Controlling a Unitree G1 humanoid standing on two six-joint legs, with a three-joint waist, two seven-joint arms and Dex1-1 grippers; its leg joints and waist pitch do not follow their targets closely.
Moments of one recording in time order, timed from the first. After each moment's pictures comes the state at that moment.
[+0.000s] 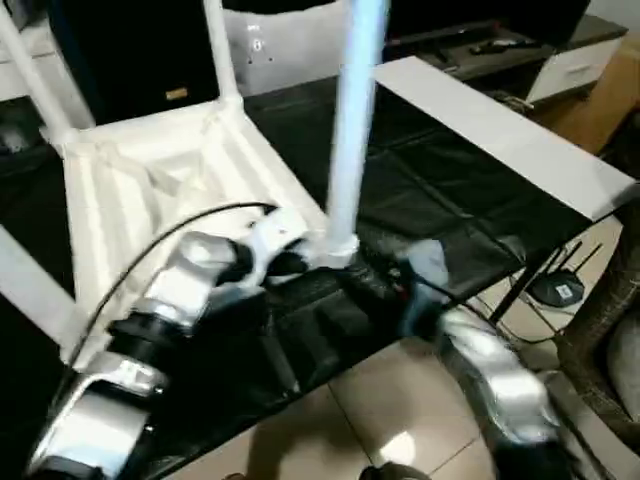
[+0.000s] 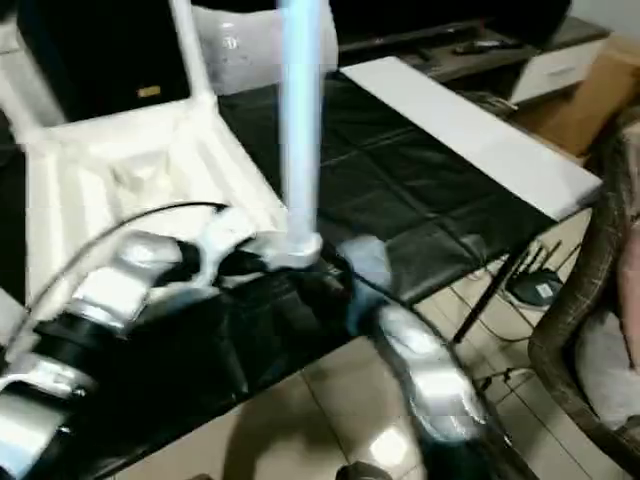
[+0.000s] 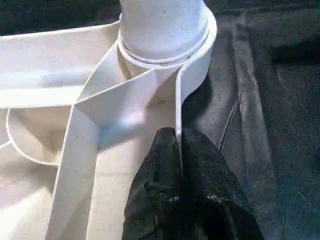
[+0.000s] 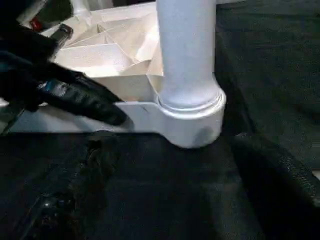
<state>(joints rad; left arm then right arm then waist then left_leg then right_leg) -0.68 0.35 -0.26 0.54 0.11 0.32 -0.89 -0.13 -0.14 0.08 -0.08 0.17 0.41 0.53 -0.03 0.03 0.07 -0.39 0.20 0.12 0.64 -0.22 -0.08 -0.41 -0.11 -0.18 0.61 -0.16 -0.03</state>
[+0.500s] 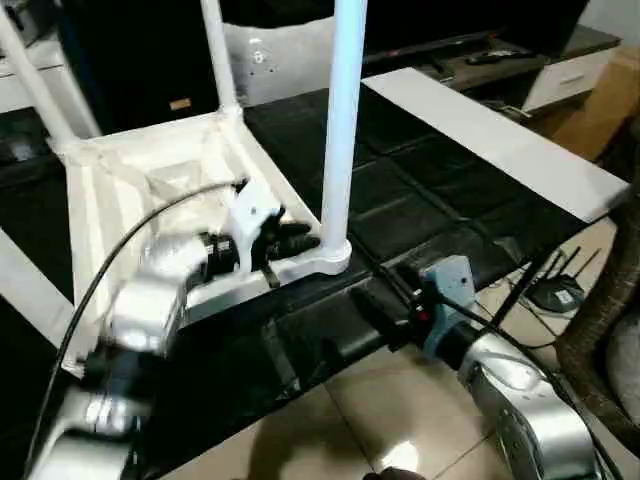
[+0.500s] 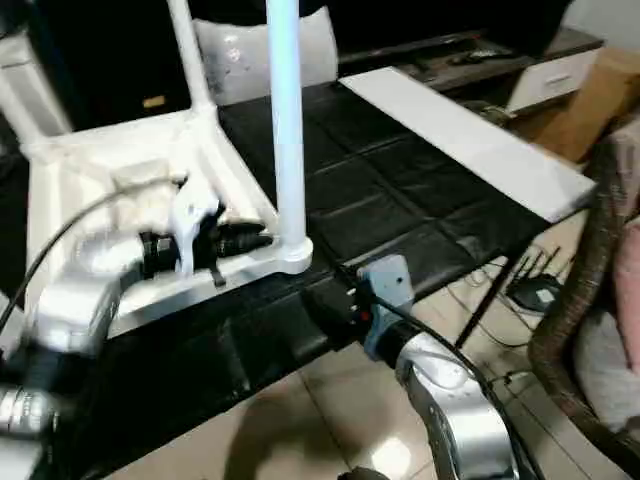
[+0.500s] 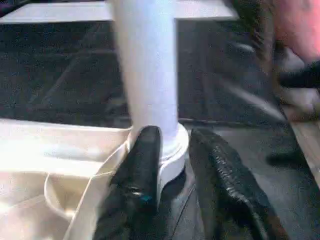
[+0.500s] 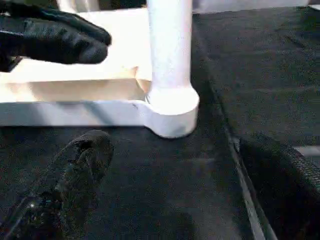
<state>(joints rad) -0.39 0.26 -0.03 0.07 -0.10 0.40 -0.77 0.00 -0.16 0.11 -0.32 0.12 0.52 0.43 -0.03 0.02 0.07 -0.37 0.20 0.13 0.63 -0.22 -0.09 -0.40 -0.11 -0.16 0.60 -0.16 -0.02</state>
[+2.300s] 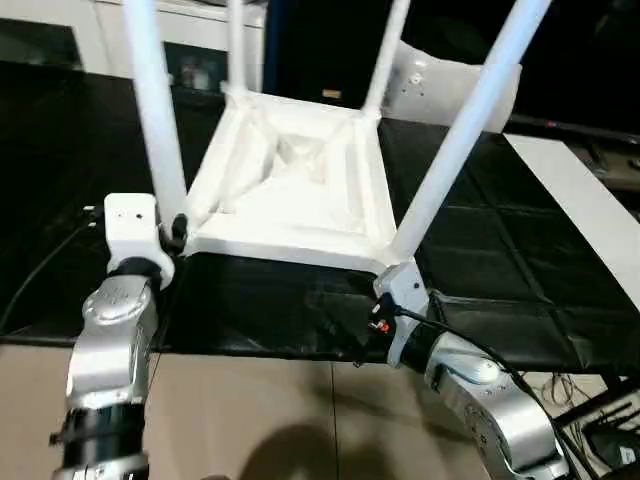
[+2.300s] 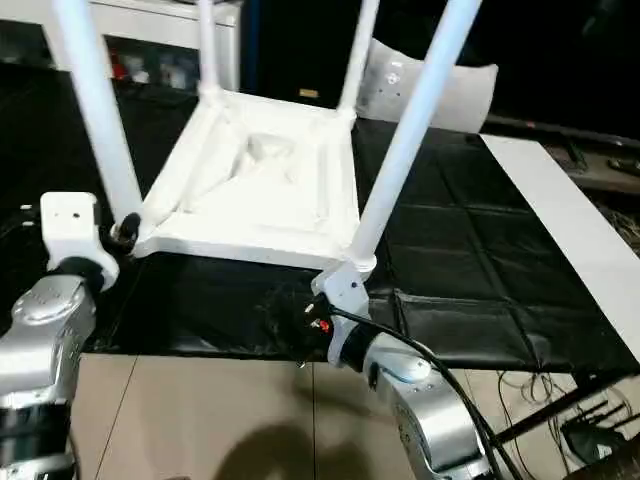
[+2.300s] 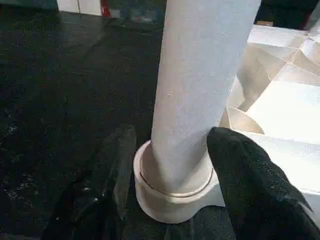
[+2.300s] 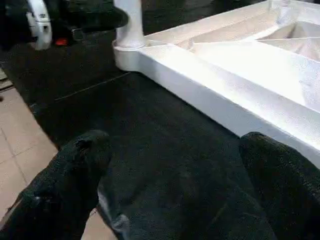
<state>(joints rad) -0.34 0.19 0.26 0.06 -0.01 0.43 -0.11 -0.08 -0.16 0.25 -0.17 0.19 0.40 0.57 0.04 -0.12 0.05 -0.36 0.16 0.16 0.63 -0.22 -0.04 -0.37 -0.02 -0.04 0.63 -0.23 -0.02</state>
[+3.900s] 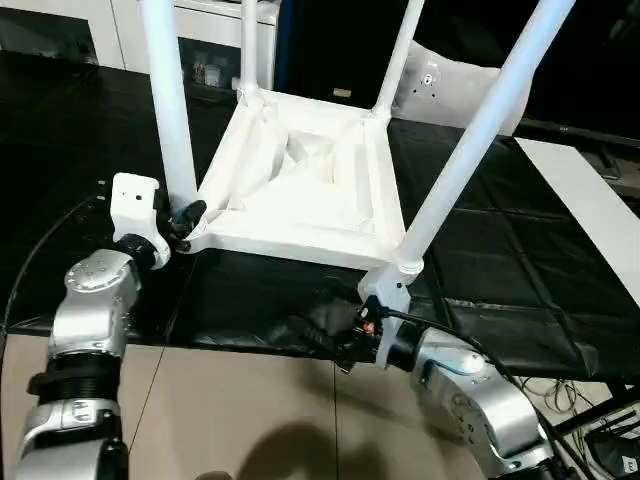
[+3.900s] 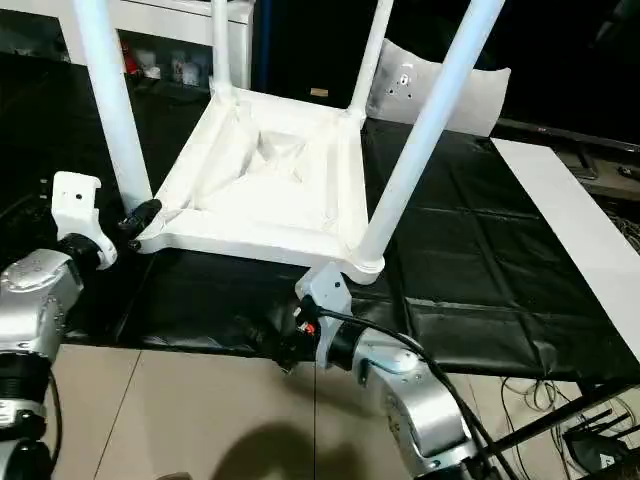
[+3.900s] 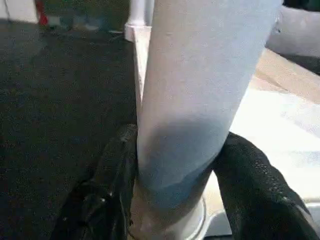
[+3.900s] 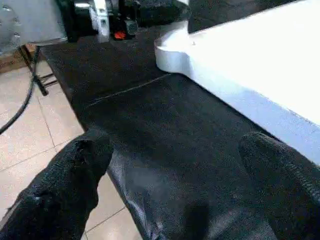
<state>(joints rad) -0.48 0.31 0.26 0.42 -0.13 0.23 -0.38 -0.14 -0.13 0.28 -0.06 0.22 0.36 0.63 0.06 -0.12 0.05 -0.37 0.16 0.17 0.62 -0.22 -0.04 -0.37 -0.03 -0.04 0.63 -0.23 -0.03</state>
